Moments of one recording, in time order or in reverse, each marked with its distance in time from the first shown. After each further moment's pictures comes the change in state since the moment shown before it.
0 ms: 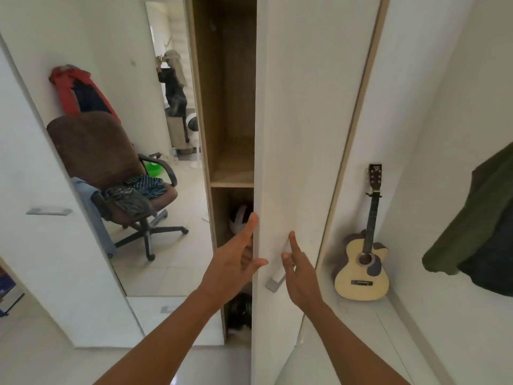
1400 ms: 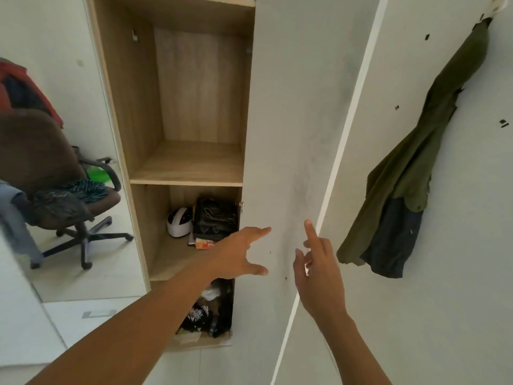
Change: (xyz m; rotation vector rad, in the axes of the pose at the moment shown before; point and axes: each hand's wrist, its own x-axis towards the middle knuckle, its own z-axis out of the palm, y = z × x) left_hand 0.055 0.169 0.159 0.036 -0.562 -0.152; right_hand -0.106 0.036 -0.270 -0.358 0.437 -0.227
